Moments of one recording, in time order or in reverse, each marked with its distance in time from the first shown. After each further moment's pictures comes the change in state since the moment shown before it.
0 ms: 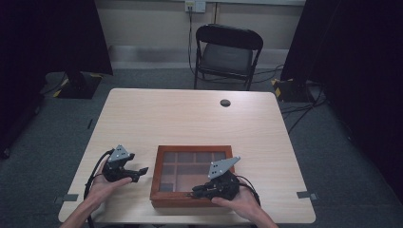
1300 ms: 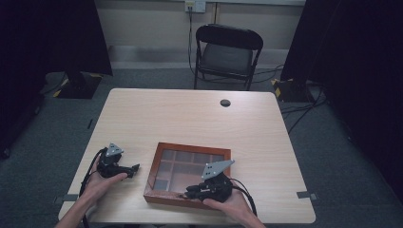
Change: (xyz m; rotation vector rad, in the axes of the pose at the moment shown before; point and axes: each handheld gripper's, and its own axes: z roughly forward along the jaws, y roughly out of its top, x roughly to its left) left arm 0.035 -0.022 0.012 0.109 0.173 -0.108; right arm 0.005 -0.002 0.024 -0.032 -0.028 0.051
